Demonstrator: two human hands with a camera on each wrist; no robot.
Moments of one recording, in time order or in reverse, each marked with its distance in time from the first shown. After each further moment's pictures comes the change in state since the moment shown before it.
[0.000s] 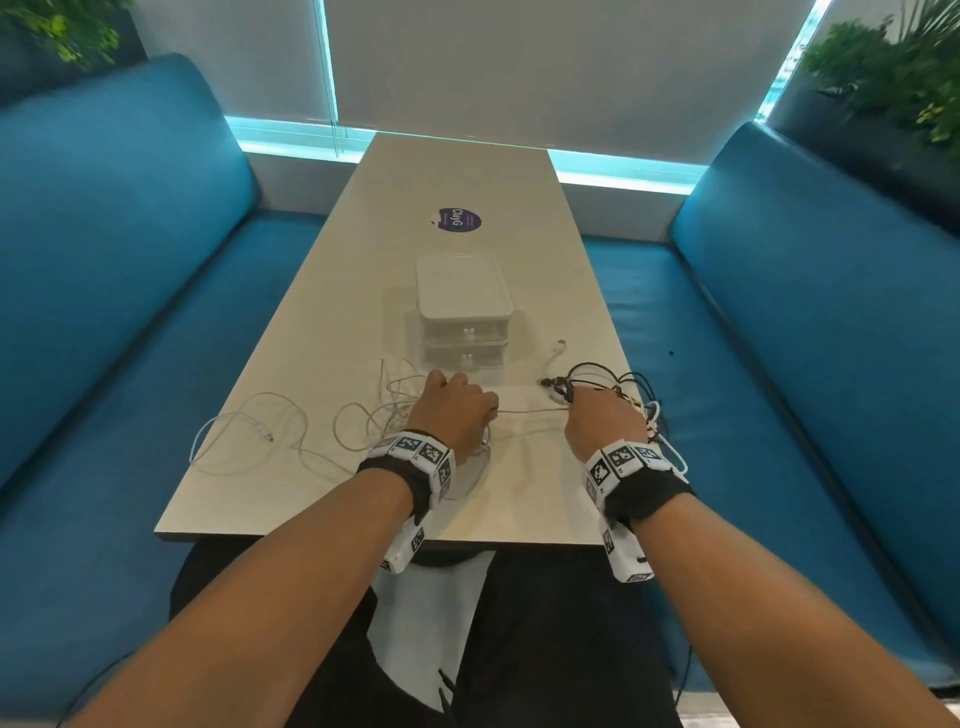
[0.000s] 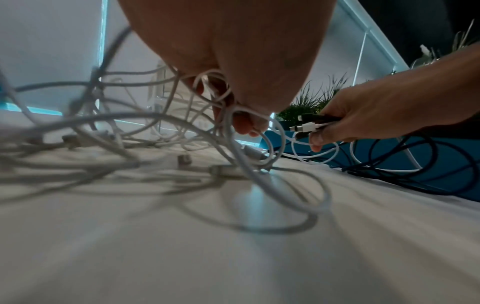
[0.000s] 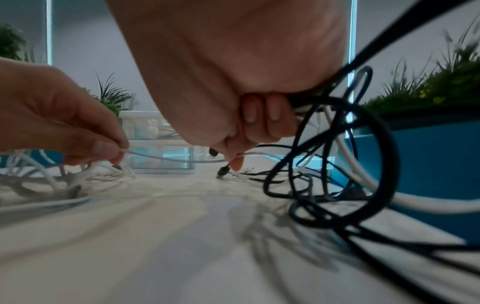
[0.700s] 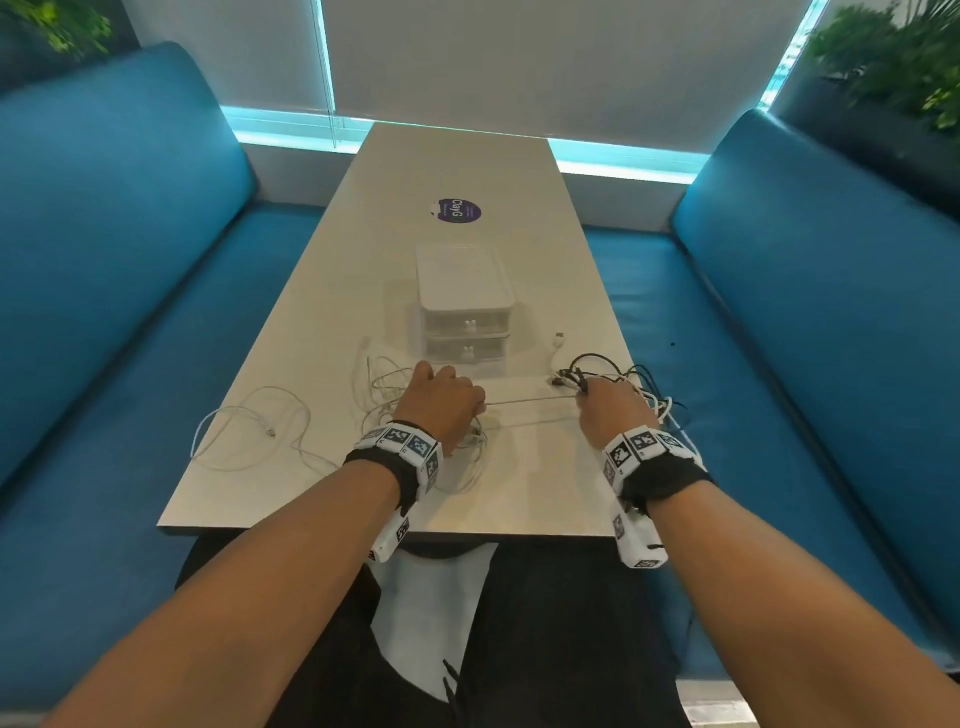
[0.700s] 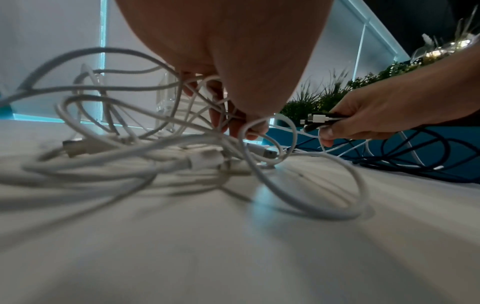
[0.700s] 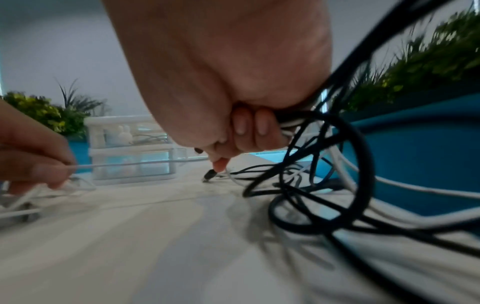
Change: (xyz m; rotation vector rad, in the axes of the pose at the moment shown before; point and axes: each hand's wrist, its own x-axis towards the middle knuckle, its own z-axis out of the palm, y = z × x) left_hand -0.005 -0.015 0.002 0.090 -0.032 0.009; right_hand 0.011 0.015 0.006 0.163 -0.021 0.026
